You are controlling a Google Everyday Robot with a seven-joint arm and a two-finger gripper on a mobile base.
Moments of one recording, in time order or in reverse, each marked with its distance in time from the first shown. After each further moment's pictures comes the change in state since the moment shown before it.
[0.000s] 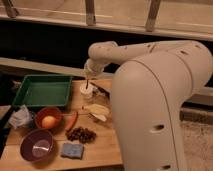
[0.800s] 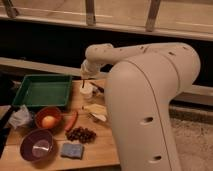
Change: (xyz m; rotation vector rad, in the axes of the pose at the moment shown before) arm -0.014 0.014 0.026 -0.030 -0.025 -0.011
